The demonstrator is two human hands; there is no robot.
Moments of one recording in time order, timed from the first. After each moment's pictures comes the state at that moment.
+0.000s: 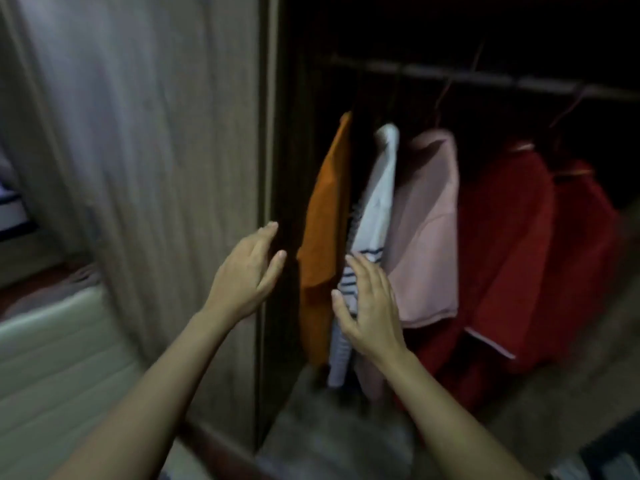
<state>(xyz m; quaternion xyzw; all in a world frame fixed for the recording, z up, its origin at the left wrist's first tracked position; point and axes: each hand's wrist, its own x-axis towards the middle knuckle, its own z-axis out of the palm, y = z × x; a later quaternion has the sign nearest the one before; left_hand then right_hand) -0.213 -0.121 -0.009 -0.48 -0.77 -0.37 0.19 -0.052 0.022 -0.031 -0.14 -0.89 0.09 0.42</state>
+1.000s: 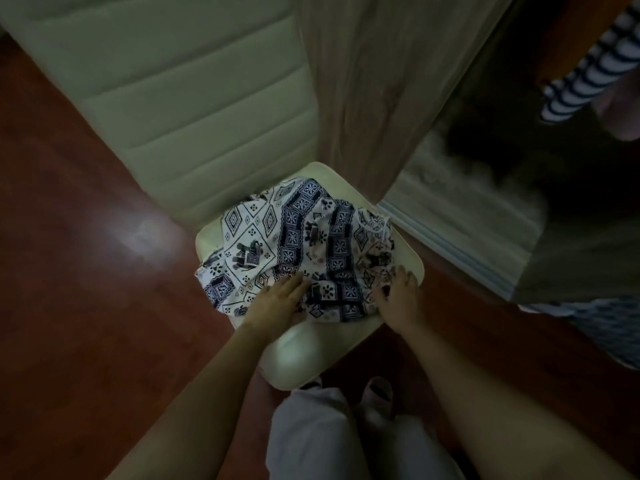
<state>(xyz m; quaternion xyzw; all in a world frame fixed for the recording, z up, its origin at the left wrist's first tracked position) -0.174 -0.516 -0.578 -0.44 -0.86 0.00 -0.26 -0.057 -0.302 -0.547 -0.42 -0.85 0.28 -0.14</state>
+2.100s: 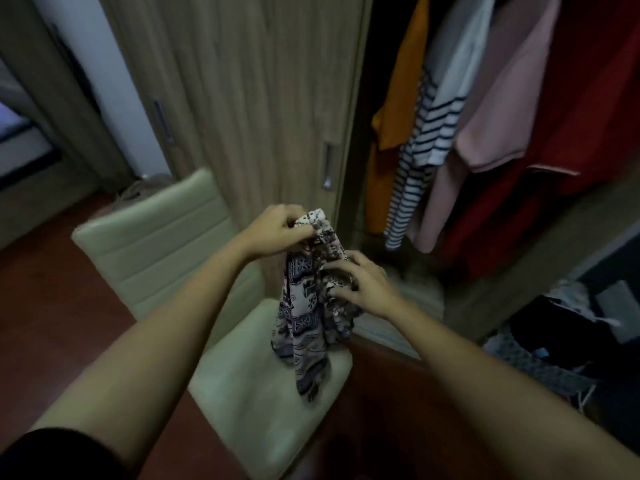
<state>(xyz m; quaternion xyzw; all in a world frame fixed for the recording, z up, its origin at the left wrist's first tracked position) -0.225 -0.374 -0.099 -0.56 -0.75 -0.33 -0.16 -0.049 -0.248 -0.186 -0.19 -0.95 0.26 0.04</state>
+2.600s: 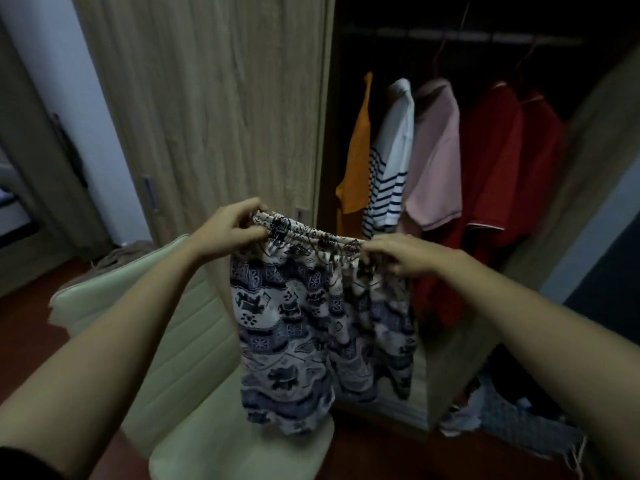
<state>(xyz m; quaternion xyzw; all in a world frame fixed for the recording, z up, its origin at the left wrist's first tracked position) -0.239 -0.386 -0.002 -0.58 -0.71 -0.38 -0.10 0.004 -0.161 -0.007 -0.08 -1.00 0.02 -0.05</state>
